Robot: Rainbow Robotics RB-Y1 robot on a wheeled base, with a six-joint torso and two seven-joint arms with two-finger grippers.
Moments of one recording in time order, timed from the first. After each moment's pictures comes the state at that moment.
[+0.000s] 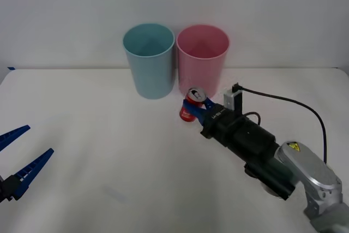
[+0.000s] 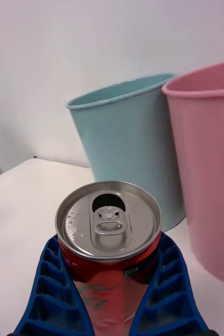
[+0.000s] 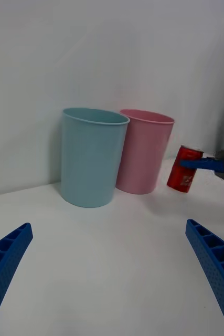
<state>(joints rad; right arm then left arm) -0.16 -0.40 0.39 -1.55 0.94 -0.36 0.05 0.35 0.40 0.52 -1.66 -0.96 -1.22 0.00</state>
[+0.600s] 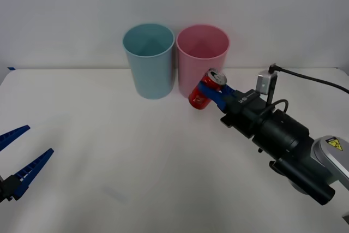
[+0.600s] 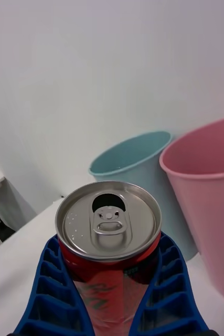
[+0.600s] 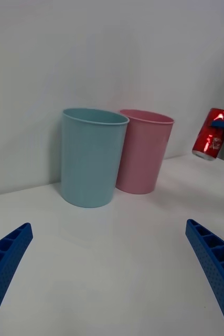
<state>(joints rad) -0.09 -0.56 0.34 -1.82 0.89 -0.33 -0.22 0.35 0.40 0.52 -1.66 -0.96 -1.22 0.00</state>
